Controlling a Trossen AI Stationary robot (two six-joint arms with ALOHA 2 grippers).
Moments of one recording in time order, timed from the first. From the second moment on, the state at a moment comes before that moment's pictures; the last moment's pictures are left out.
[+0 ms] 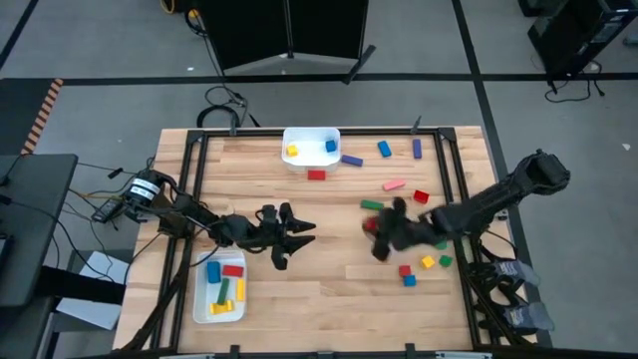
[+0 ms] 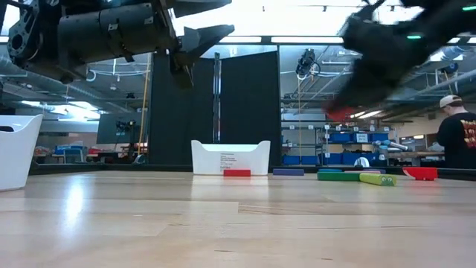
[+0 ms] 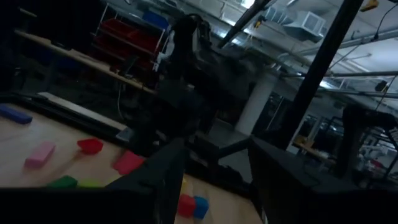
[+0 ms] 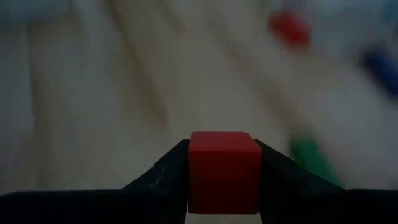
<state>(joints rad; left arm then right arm) -0.28 1.71 0.50 1.49 -0.31 -0.37 0.31 1.28 0.60 -0.11 0.58 0.55</state>
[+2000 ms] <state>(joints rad) -0.07 1.84 1.08 0.00 -0.85 -0.73 -0.08 1.05 0.33 0.83 0.06 0.04</state>
